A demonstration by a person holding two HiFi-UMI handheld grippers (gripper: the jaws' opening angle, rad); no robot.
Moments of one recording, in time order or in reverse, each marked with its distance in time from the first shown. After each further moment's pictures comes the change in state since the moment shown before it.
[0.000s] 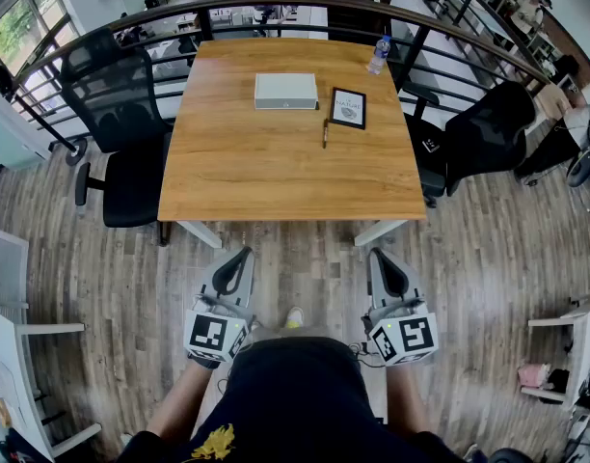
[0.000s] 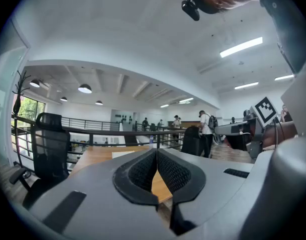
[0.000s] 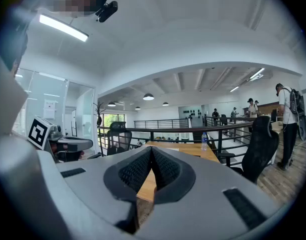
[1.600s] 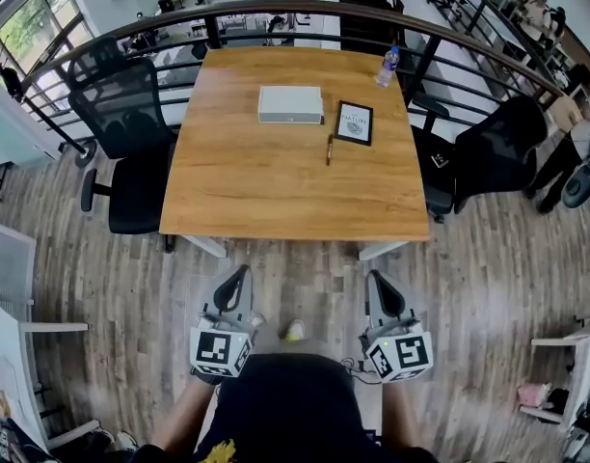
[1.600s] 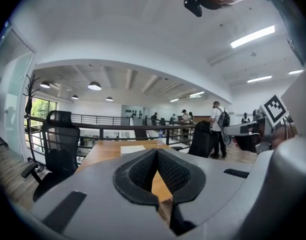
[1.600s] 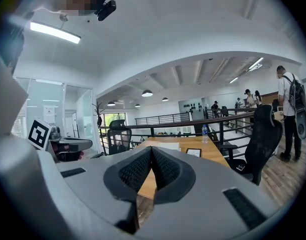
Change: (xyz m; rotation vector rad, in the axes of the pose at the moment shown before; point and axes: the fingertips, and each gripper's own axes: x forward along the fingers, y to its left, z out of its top) left arm 0.028 -0.001 -0.013 -0.033 0.086 0.131; right arm 0.015 -0.036 -0.021 0.071 0.055 0.028
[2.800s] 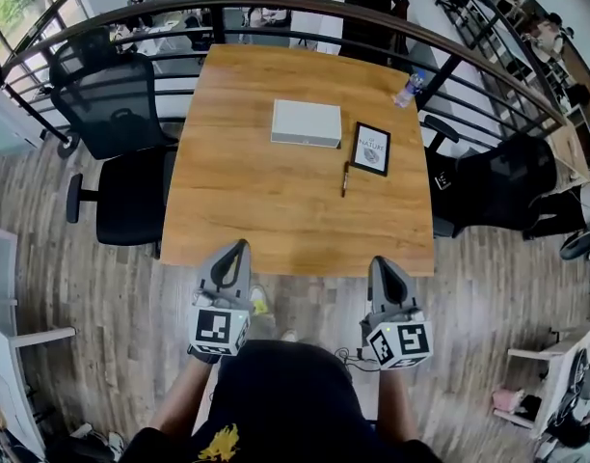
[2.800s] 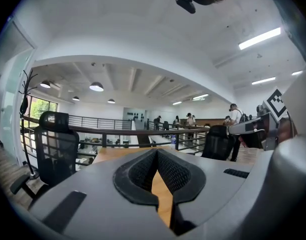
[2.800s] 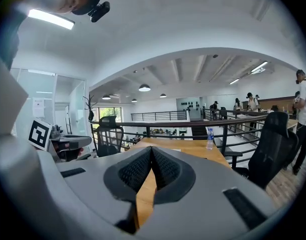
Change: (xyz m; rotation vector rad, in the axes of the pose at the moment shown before) left arm 0.143 0.173 0.040 -0.005 -0.043 0.009; right arm 0.207 0.005 0.056 -0.046 0.051 -0.056
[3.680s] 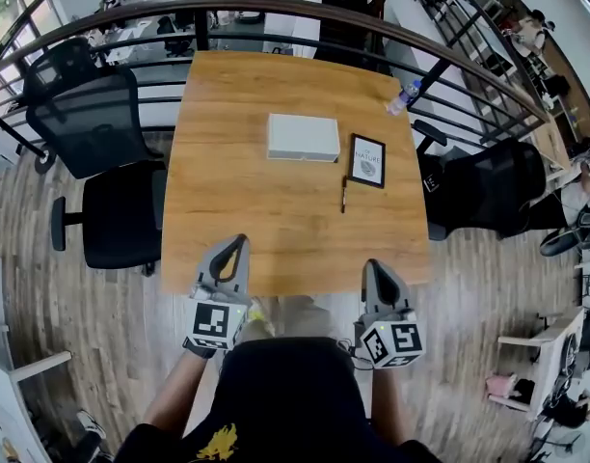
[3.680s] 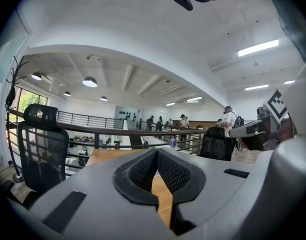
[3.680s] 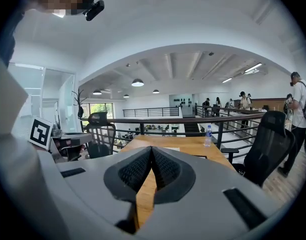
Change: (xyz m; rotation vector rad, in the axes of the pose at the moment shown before) left arm 0.065 0.085 0.007 -0.012 -0.020 -0.110; right arm 0.081 0.031 0.006 0.025 0.054 -0.102
